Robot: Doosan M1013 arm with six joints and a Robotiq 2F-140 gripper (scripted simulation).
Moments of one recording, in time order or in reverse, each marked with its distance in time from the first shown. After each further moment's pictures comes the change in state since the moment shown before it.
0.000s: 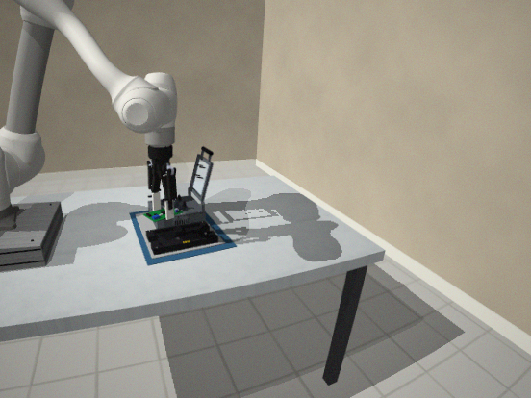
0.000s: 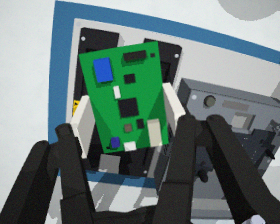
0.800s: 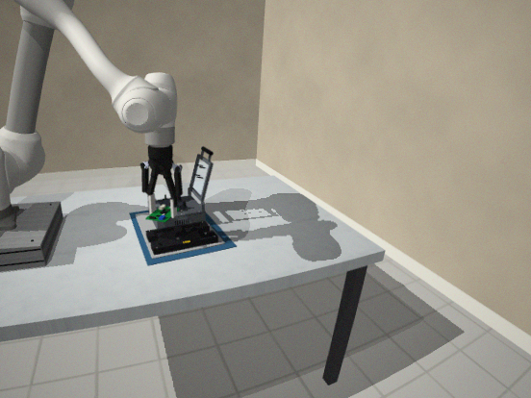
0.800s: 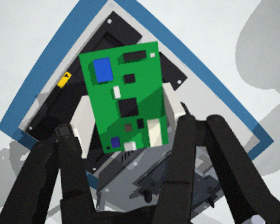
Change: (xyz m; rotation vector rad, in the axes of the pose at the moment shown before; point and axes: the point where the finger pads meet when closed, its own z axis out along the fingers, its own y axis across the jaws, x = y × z) arm 0.000 0.000 0.000 0.000 0.000 -0.523
